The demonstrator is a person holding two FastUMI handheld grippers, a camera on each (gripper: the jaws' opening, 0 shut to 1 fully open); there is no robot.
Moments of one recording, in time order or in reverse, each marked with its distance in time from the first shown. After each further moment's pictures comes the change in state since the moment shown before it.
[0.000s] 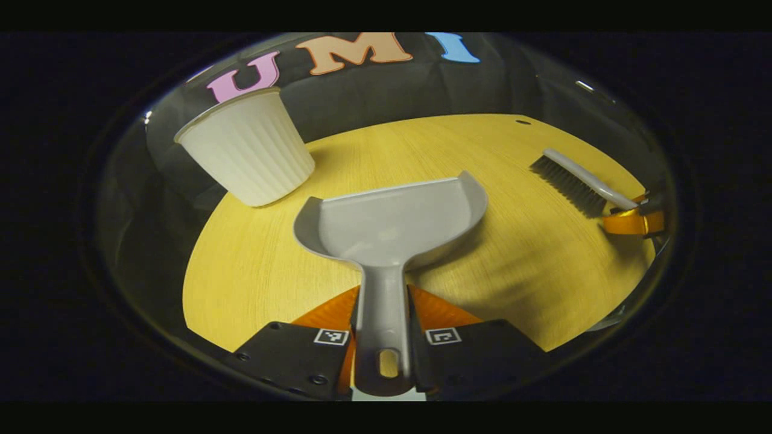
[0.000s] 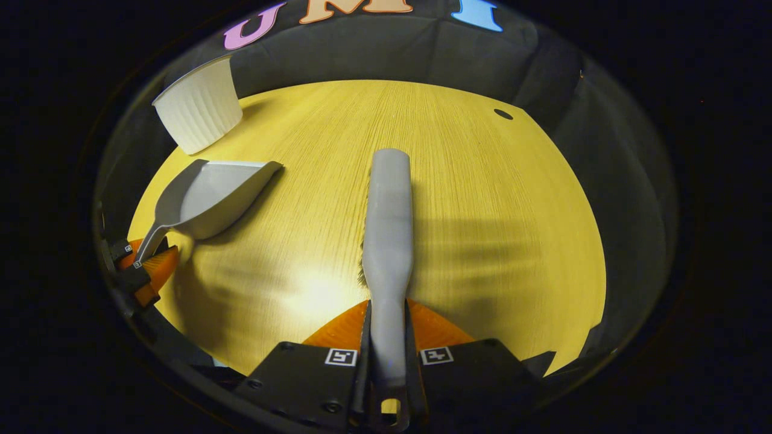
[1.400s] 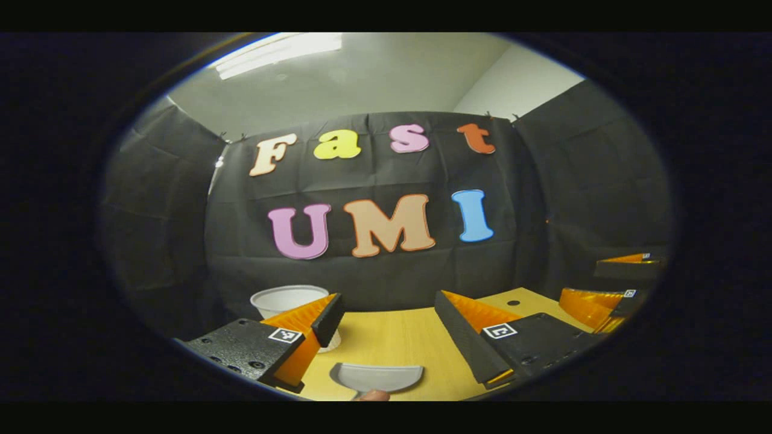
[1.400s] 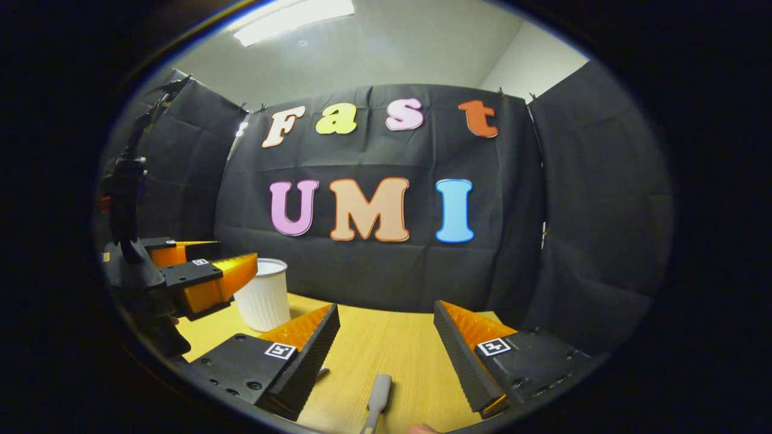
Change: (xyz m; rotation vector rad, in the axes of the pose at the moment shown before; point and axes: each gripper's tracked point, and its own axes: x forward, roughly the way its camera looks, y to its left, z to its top) left arm -0.284 -0.005 0.305 -0.102 -0.967 0.134; right arm -0.320 -0.021 0.180 -0.023 -1.145 0.064
